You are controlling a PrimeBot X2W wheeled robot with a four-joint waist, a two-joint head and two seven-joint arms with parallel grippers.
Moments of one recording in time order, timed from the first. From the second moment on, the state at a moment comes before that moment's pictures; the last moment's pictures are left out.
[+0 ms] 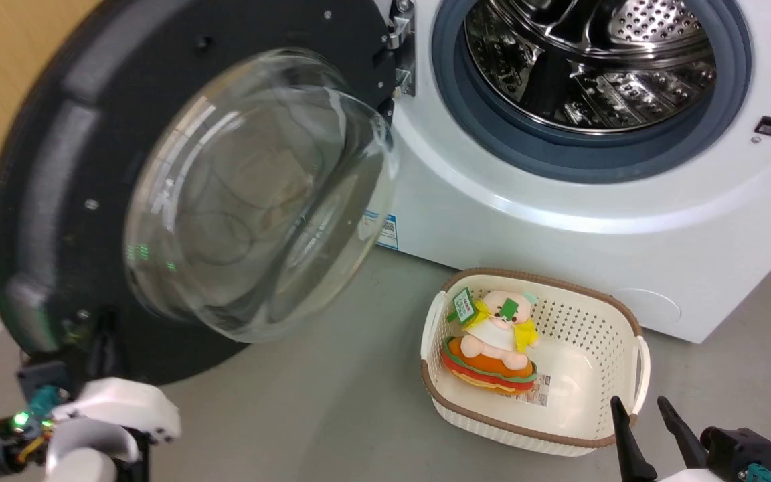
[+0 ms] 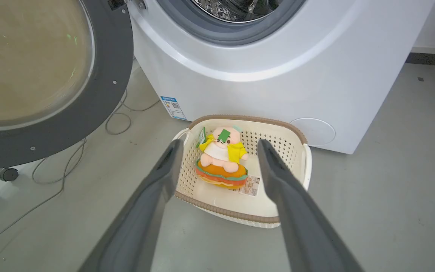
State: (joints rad) left arm -0.16 0.37 -0.20 0.28 -0.49 0.30 -0.24; right arm 0.05 -0.05 -0.04 0.28 0.20 0.13 -0.16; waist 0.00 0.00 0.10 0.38
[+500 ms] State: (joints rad) left arm -0.35 0.39 -0.05 0.56 -0.46 0.20 -0.26; right arm 0.02 -0.05 -0.04 0.28 0.18 0.13 -0.15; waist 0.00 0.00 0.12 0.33
